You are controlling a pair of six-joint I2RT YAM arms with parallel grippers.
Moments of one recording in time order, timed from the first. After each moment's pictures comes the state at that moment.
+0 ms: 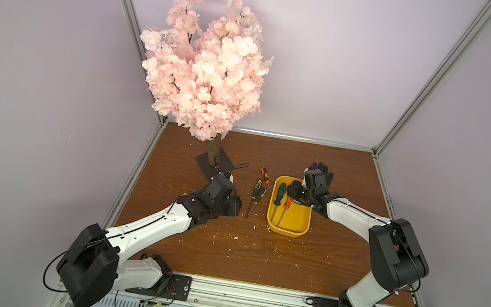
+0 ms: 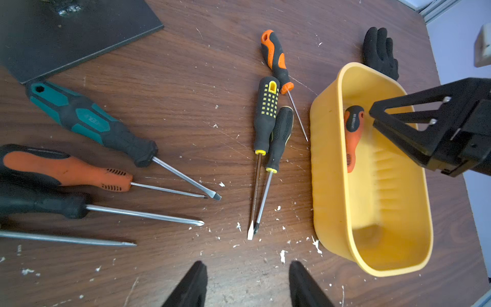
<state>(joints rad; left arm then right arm) -0.64 1.20 0.73 -0.32 -0.03 -0.64 0.47 1.66 0.96 -0.08 -0.01 0.72</state>
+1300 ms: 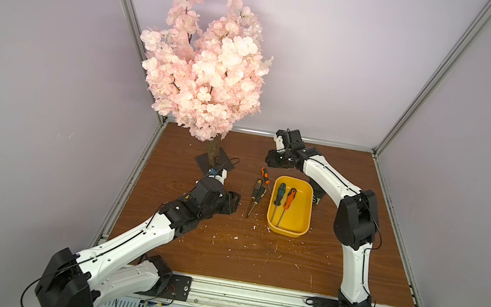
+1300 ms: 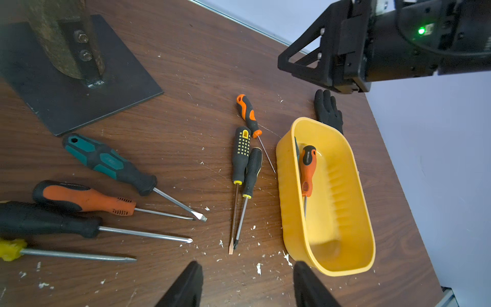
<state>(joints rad) -0.63 0.99 0.68 -0.28 -0.05 -0.65 0.54 2.18 1.95 -0.63 -0.08 0.32</state>
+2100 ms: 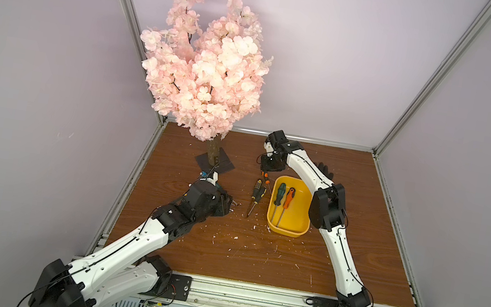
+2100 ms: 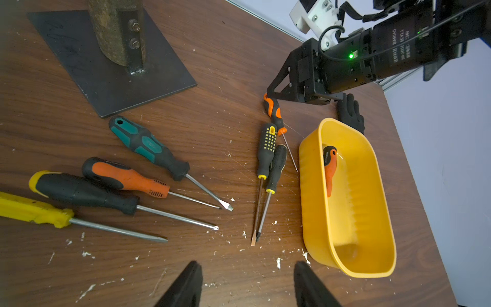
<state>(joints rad) -0.58 0.93 0.62 -0.33 -0.07 -0.67 0.55 2.59 2.45 -0.97 -0.06 0.25</state>
